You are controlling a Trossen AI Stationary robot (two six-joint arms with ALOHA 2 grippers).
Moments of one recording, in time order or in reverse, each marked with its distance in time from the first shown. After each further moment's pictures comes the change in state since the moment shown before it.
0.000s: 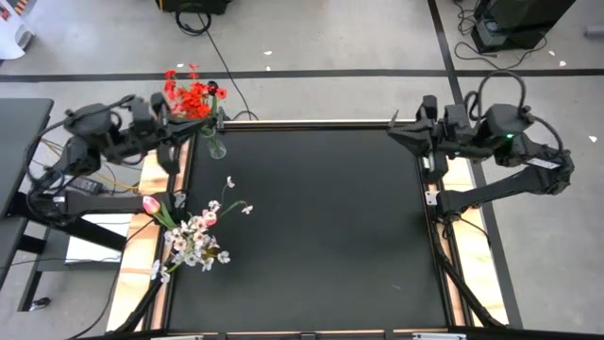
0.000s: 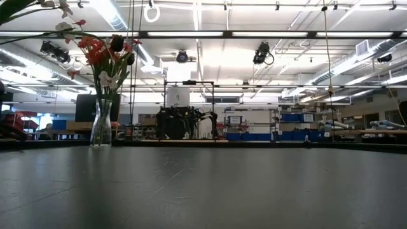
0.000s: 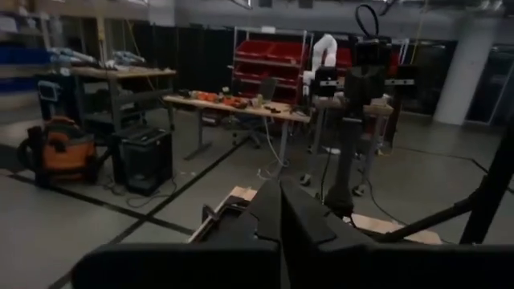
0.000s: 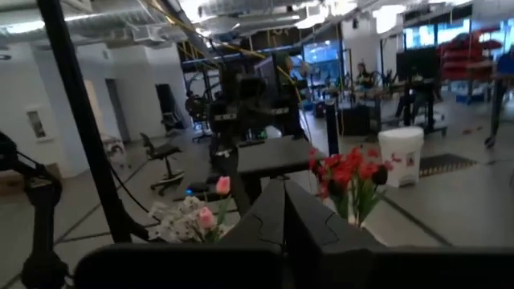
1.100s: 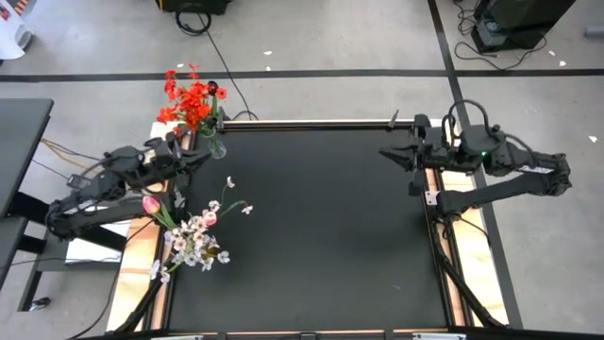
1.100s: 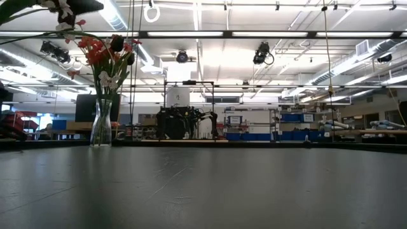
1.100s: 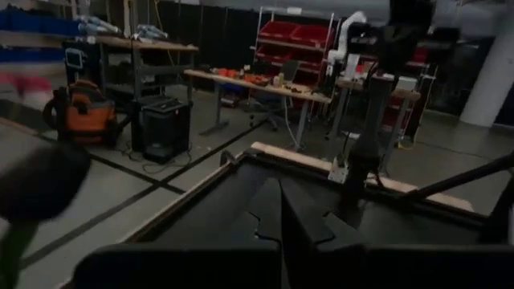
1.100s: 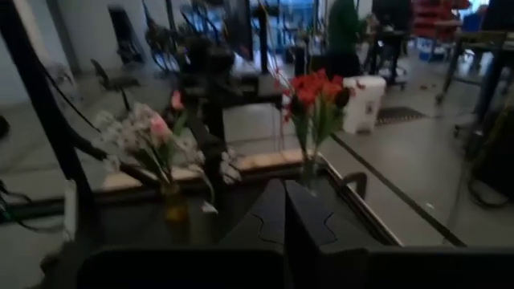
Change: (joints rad) left arm 0.000 -0.472 -0.669 0.164 -0.068 -0.055; right arm 0.022 -0.112 -0.229 -0.093 0.101 -0.058
